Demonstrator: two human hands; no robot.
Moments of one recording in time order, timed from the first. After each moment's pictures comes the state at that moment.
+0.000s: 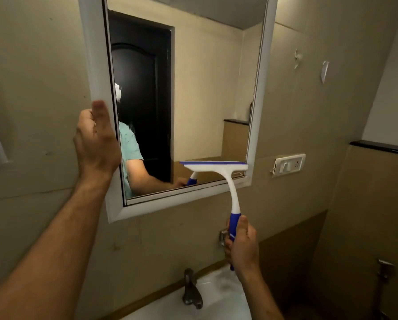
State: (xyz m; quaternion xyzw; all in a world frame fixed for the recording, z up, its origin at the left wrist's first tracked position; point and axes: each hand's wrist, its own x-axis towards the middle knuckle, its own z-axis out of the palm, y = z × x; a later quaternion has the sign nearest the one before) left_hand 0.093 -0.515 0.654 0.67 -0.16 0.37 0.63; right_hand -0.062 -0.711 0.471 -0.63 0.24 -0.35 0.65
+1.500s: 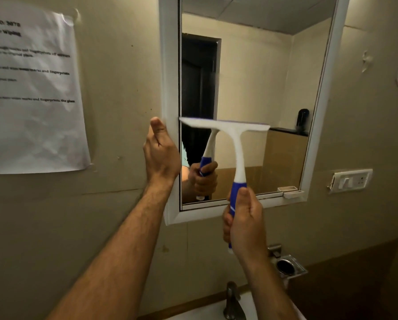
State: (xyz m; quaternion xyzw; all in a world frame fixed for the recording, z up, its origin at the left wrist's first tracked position) left_hand 0.087 -0.516 0.648 0.64 -0.16 0.30 0.69; right_hand -0.022 -0.616 0.550 -0.66 0.04 -0.35 0.66
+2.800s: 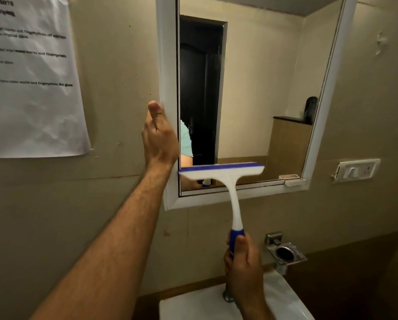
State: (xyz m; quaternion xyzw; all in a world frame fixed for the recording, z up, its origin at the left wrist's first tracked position) left_hand 0.085 -0.515 0.654 0.64 -0.15 0.31 0.69; right_hand -0.037 -0.620 0.447 -0.67 0.10 -0.33 0.66
